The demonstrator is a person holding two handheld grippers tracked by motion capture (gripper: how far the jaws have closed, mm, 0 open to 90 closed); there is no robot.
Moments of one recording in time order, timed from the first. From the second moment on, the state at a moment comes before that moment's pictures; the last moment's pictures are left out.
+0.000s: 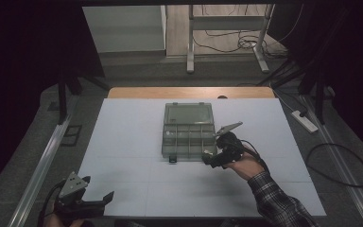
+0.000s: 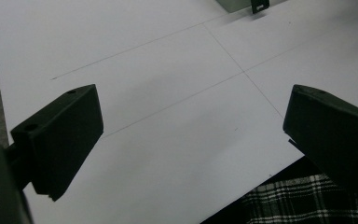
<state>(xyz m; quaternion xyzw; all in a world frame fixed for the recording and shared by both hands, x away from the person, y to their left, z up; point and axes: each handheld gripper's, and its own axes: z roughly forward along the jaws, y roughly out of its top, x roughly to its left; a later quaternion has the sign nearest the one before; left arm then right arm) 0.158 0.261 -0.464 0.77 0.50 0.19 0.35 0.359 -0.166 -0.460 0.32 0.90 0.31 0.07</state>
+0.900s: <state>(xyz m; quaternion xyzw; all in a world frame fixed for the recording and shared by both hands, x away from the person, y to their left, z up) 0.157 0.261 -0.464 0.77 0.50 0.19 0.35 0.339 -0.180 -0.451 0.31 0.89 0.32 0.08</state>
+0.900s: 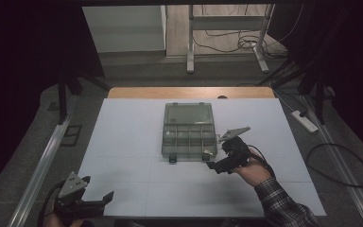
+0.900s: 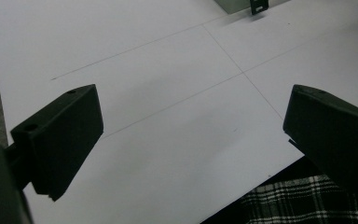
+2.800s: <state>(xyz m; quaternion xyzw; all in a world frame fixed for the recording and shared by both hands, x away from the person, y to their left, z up) 0.157 0.261 -0.464 0.77 0.50 0.19 0.35 0.300 -0.223 -0.452 0.33 0.88 0.32 0.10</state>
